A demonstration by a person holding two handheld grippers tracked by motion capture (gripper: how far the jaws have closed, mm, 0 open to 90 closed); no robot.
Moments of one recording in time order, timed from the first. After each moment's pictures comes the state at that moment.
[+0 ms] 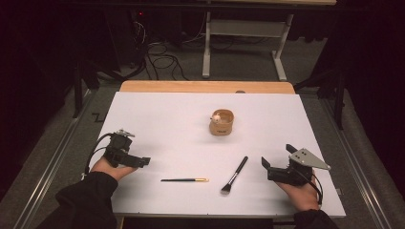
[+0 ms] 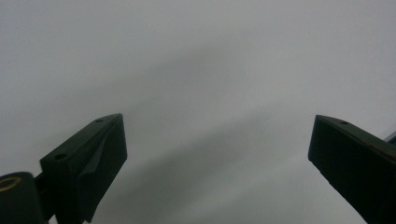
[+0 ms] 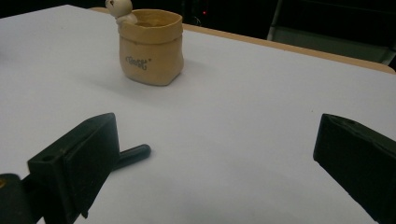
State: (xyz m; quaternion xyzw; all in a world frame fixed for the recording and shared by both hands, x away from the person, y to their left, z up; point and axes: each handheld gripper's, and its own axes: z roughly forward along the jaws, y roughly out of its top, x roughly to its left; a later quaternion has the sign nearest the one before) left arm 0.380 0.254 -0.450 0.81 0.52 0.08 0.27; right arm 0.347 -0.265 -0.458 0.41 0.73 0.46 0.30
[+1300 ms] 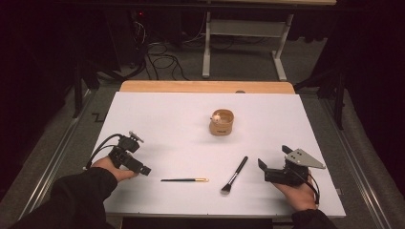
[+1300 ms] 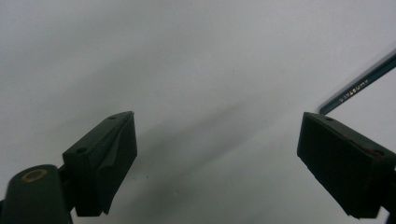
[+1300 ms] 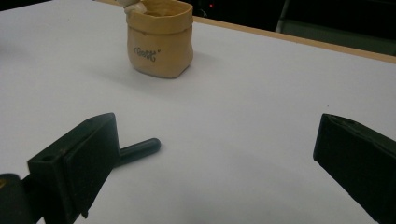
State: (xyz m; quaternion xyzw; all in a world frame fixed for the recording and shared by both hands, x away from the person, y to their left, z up) left arm 0.382 0.238 -0.446 0.86 0.49 0.00 0.16; right arm 0.349 -0.259 -0.464 0.40 0.74 0.46 0.29
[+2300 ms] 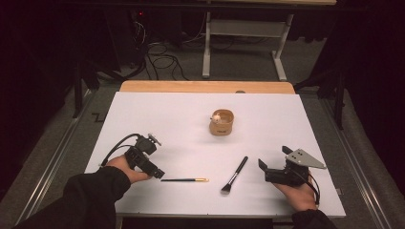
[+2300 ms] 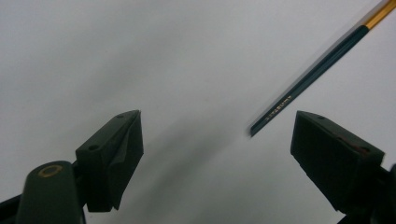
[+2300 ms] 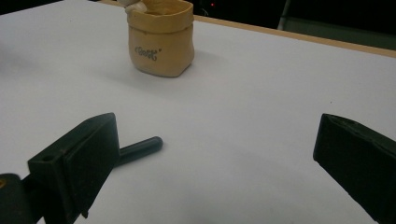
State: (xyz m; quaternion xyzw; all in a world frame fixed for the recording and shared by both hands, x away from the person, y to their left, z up) left arm 0.378 0.186 -0.434 0.89 0.43 0.00 0.16; right arm 0.349 -0.260 -0.464 0.41 0.74 0.46 0.28
